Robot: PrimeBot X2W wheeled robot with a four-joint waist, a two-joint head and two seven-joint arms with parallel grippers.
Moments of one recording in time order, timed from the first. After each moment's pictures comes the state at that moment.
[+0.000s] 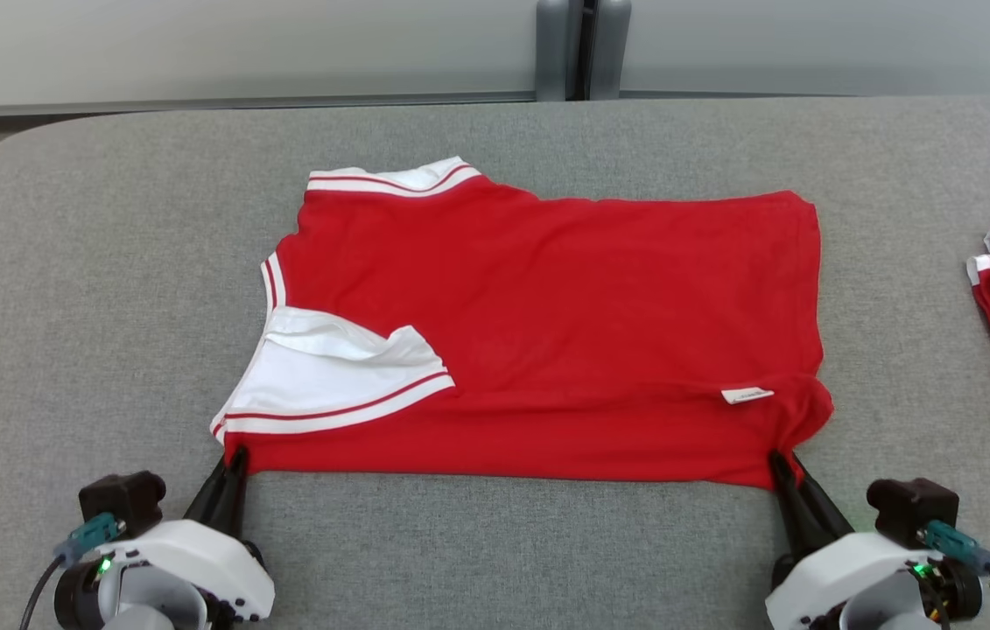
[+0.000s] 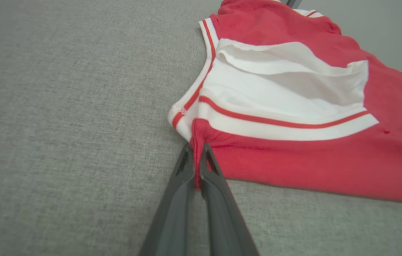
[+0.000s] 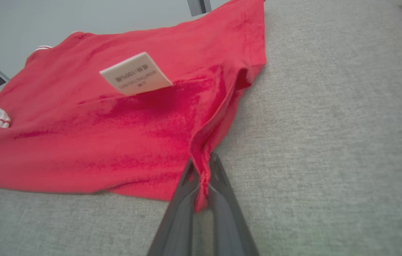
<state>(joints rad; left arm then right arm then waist) -0.23 0.19 -0.22 0.62 -0.57 -0.07 -0.15 -0.16 -0.10 0.18 0.52 0.36 0.13 -0.13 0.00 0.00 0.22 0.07</state>
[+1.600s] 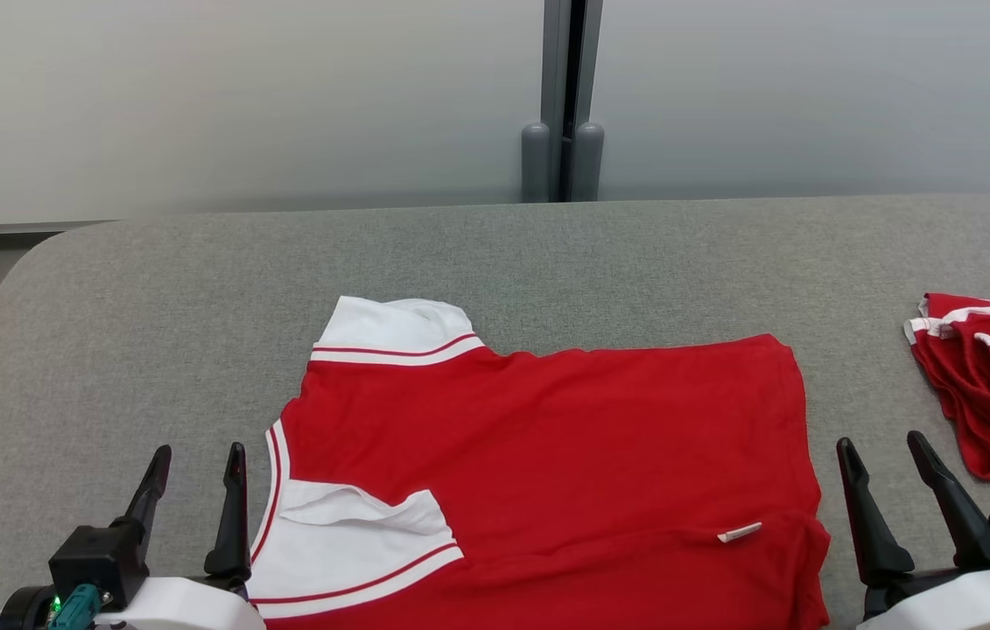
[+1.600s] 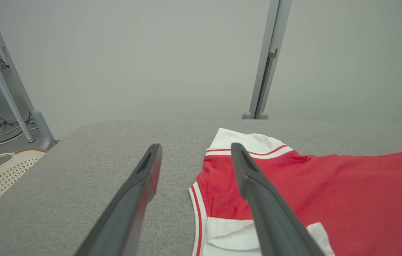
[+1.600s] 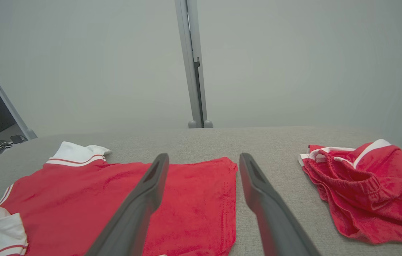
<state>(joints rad) 0.05 0.29 -0.23 0.04 -0.42 0.19 -0.16 0.13 -0.15 0.03 -0.10 0.27 0.13 0.04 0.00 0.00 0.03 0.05</state>
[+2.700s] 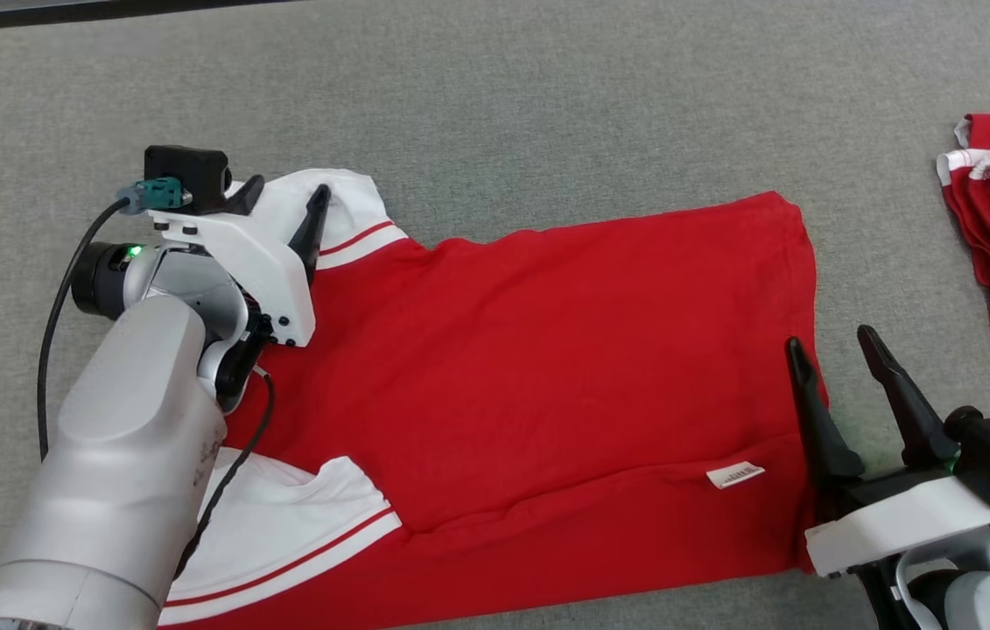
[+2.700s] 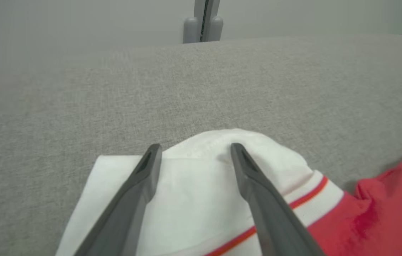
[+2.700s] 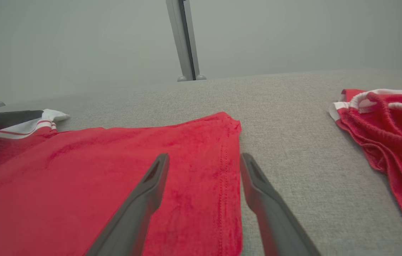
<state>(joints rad) -0.83 0.15 -0.40 0.85 -0.49 -0.10 0.04 -0.06 -0.12 0.11 -0.08 0.25 0.13 0.03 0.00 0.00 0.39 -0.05</state>
